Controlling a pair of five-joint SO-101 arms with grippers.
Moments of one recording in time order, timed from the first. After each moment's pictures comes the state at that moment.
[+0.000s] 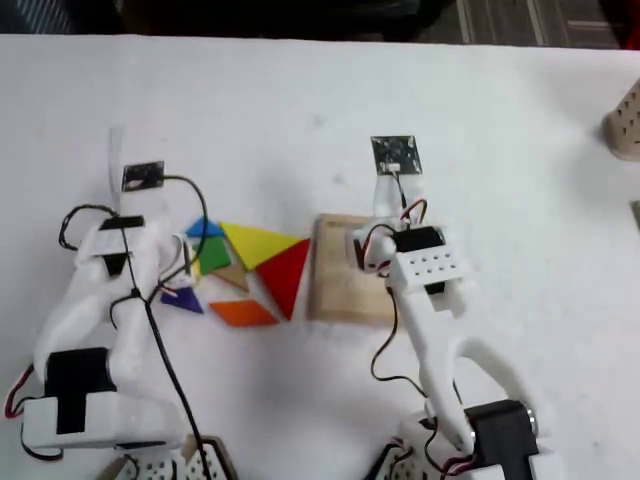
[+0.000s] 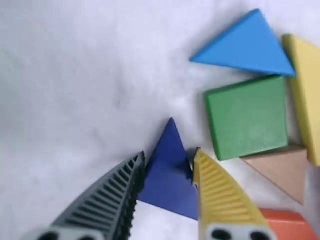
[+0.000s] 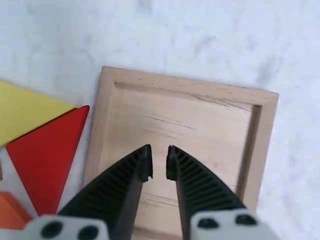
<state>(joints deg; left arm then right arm) -14.0 -1.2 42.5 52.8 7.9 -16.4 -15.7 42.5 44.9 -4.9</state>
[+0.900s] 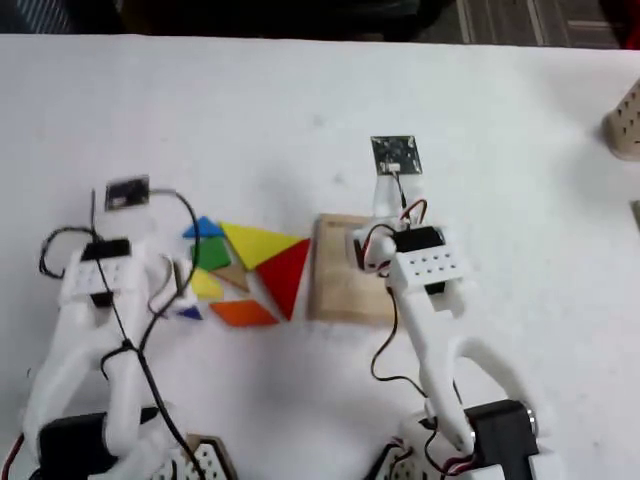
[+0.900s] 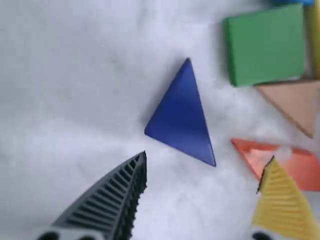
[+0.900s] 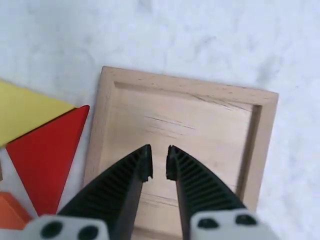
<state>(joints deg) -15.5 -20.4 53.3 62.4 9.1 -16.4 -15.7 42.5 44.9 -4.9</state>
